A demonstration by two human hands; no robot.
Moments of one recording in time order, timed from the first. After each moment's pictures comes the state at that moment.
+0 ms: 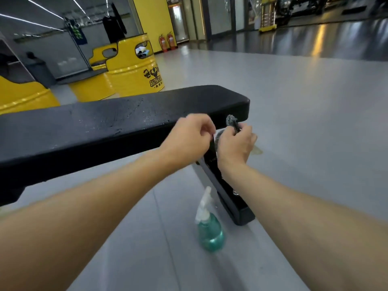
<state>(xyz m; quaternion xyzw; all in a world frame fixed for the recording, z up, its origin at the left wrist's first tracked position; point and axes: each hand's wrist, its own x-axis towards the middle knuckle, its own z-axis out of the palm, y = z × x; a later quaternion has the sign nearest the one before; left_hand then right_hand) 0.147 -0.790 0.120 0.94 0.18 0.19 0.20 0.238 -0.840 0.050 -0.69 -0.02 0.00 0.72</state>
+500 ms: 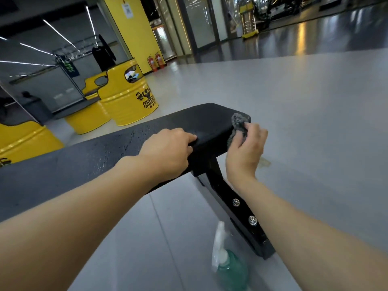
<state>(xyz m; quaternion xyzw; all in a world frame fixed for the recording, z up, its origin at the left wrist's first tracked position) 0.180 -0.726 0.158 0.98 0.17 0.01 -0.11 0.296 -0.806 0.037 -0.66 -0.09 -0.23 0.71</state>
